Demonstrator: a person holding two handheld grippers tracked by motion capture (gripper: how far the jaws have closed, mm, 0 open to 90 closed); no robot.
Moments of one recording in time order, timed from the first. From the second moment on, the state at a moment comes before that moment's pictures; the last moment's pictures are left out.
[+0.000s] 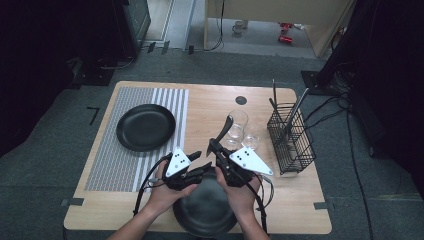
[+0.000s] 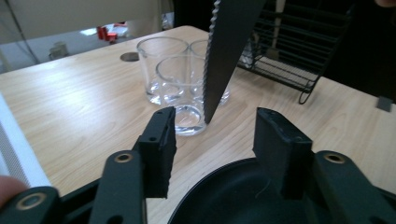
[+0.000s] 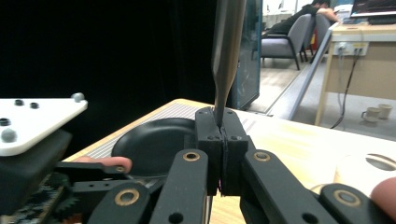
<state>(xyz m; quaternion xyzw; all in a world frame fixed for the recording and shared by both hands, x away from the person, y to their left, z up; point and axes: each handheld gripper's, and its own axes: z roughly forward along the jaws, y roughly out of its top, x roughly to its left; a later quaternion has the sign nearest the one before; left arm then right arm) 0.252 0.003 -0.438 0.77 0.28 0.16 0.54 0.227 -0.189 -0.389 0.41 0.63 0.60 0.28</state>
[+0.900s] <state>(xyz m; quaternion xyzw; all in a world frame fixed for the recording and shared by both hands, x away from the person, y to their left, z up) 0.250 0.051 -0.381 0.72 0.28 0.18 0.61 0.229 -0.175 -0.425 0.41 0.67 0.56 0.27</state>
